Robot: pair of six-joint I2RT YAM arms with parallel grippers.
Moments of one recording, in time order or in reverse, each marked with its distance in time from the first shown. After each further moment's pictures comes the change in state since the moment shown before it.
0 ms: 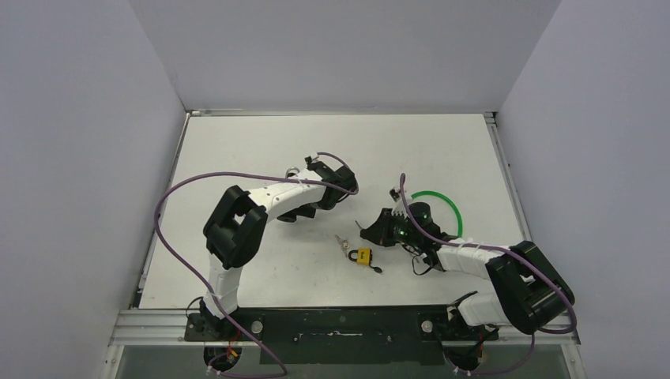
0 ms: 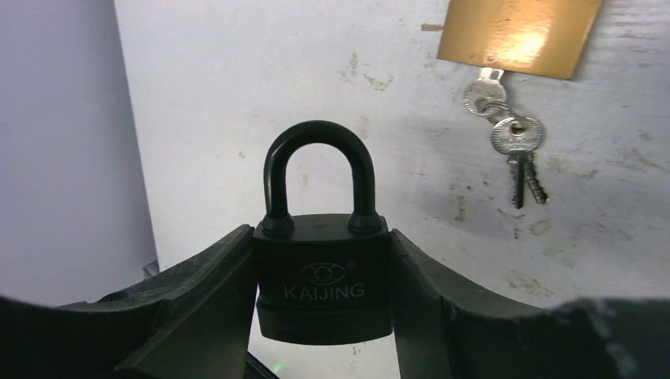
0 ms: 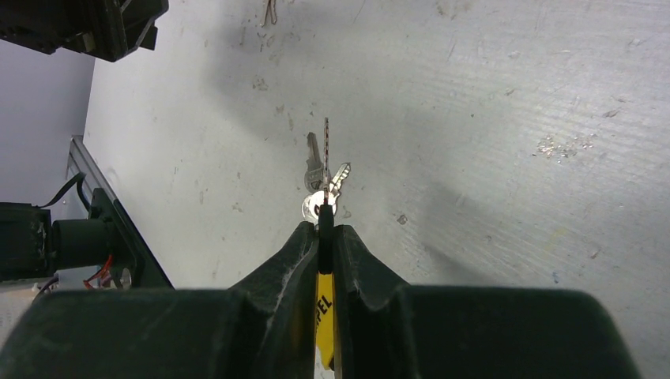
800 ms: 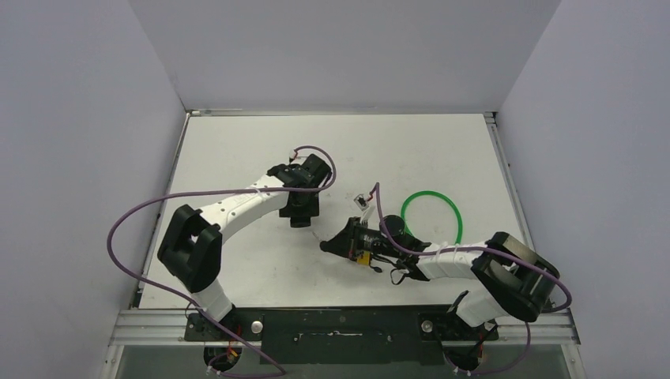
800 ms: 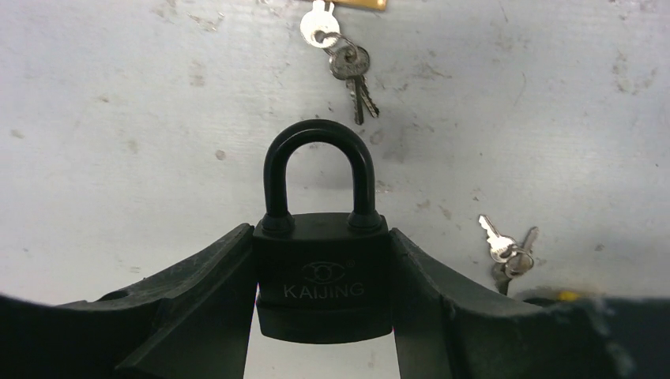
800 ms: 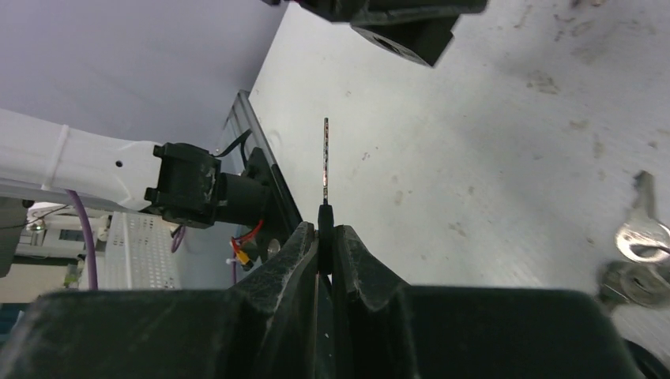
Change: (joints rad) left arm 0.100 -0.304 -0.232 0.307 0.452 0.035; right arm 0.326 0.069 0.036 0.317 0.027 0.250
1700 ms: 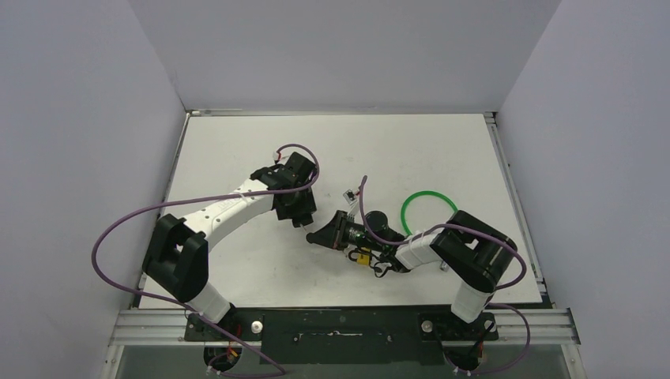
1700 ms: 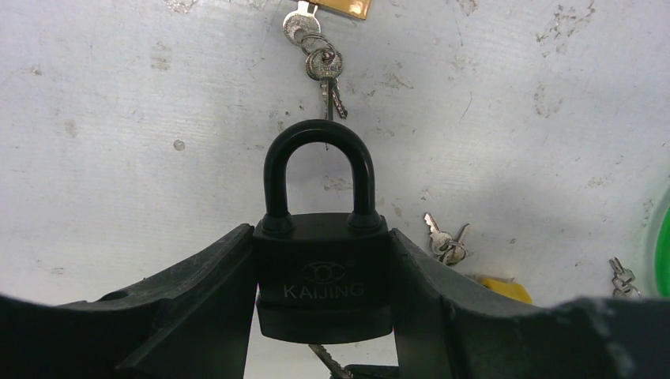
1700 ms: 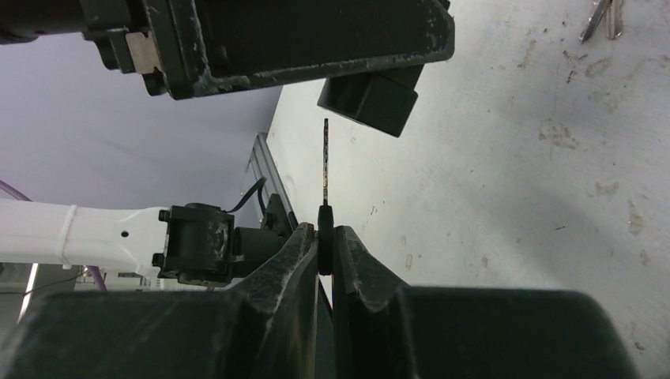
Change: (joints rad) left arm 0.074 -0.111 -0.122 0.132 0.167 -0.130; right arm 0.037 0.304 0.129 0.222 0.045 0.174
